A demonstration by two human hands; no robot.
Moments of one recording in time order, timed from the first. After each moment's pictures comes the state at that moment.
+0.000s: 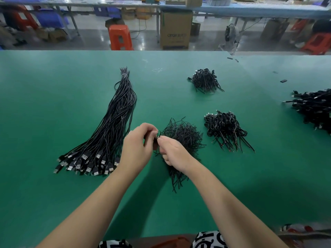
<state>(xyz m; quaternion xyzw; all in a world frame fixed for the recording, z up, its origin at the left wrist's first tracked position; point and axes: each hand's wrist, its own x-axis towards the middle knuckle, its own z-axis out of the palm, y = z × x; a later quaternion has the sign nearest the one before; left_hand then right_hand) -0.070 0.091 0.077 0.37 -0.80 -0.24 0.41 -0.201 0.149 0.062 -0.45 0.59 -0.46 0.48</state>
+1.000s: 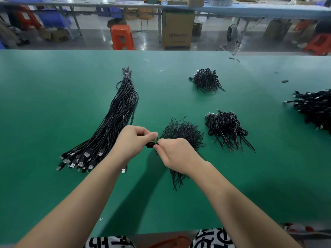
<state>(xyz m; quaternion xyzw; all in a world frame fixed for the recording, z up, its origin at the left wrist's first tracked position) -0.057 0.071 0.097 0.47 -0.71 -0.46 0.24 -0.206 0.159 0.068 -0.76 0.63 -0.18 0.00</state>
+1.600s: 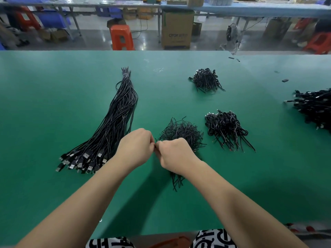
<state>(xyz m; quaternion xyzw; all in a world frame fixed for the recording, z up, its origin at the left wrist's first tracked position) -0.069 0.082 0.106 0.45 -0.88 -0.12 0.05 -0.201 0.152 0.059 -0.74 0.65 -0.12 -0.12</state>
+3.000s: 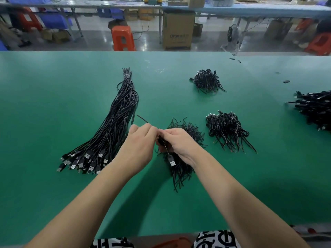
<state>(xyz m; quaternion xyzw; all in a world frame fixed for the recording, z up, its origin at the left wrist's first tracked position) -0.062 0.081 0.082 0.29 -0.92 0.01 0.27 -0.214 0.133 0.078 -0.39 0.56 -0.50 0.53</state>
